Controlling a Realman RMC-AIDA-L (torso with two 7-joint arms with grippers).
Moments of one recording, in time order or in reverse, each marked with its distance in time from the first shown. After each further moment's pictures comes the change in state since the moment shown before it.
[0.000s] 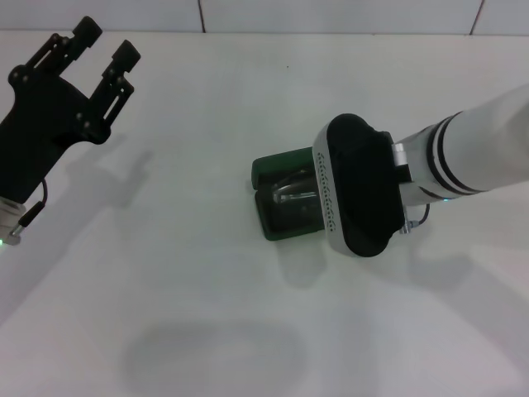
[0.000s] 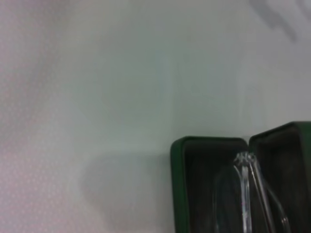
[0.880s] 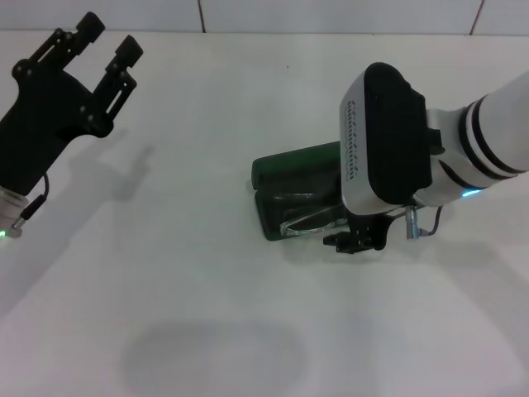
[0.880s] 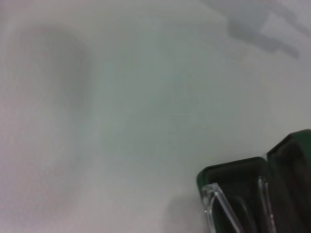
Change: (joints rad) left arm -0.015 0.003 0.000 0.003 0.000 -0.028 0.002; right arm 0.006 -0.003 0.188 0.014 0.254 -0.169 0.005
